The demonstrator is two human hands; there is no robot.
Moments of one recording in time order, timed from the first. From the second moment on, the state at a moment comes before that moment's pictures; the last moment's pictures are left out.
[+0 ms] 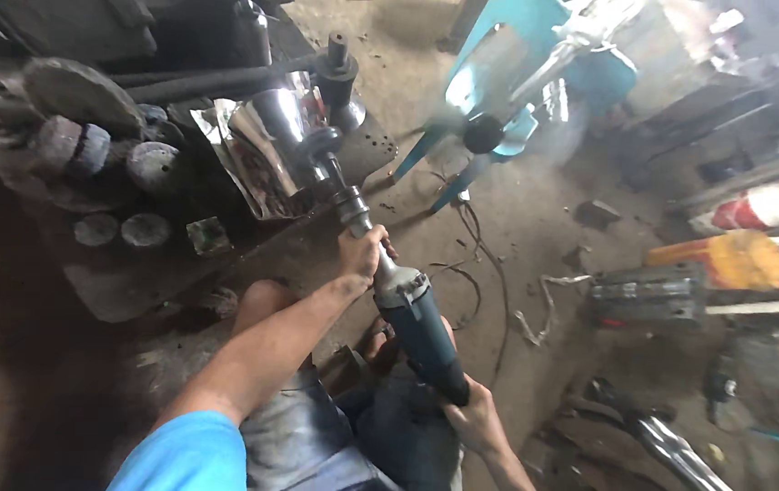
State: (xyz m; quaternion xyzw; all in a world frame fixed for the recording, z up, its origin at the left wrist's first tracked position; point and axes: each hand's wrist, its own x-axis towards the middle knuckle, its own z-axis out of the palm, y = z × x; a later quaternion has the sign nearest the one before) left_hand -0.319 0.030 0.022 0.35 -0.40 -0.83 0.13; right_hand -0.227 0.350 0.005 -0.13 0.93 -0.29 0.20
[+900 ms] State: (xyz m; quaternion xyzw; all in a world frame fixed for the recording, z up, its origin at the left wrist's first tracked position) left_hand -0.295 0.031 0.019 0.31 -0.42 -0.85 0.12; right_hand -0.223 0.358 0.003 -0.14 0.93 -0.27 0.19
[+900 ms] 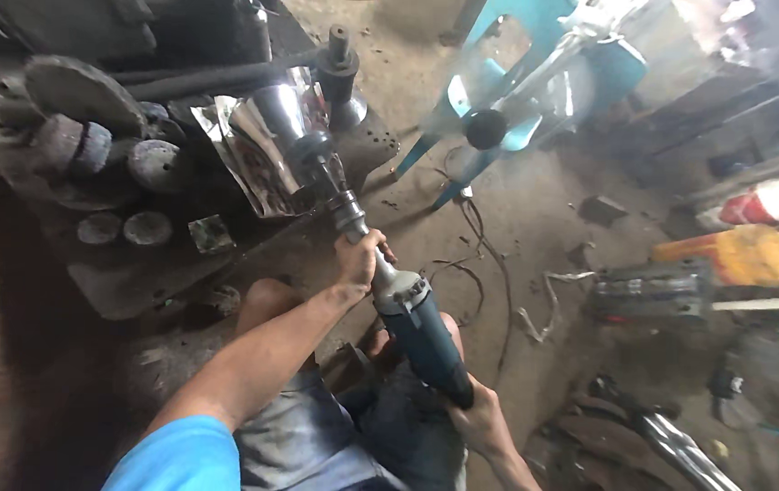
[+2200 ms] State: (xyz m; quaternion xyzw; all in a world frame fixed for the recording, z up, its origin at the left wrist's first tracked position) left_hand -0.310 0.038 0.025 0.35 -0.43 -0.83 0.08; right_hand -0.229 0.359 0.003 -0.13 0.93 -0.28 0.20
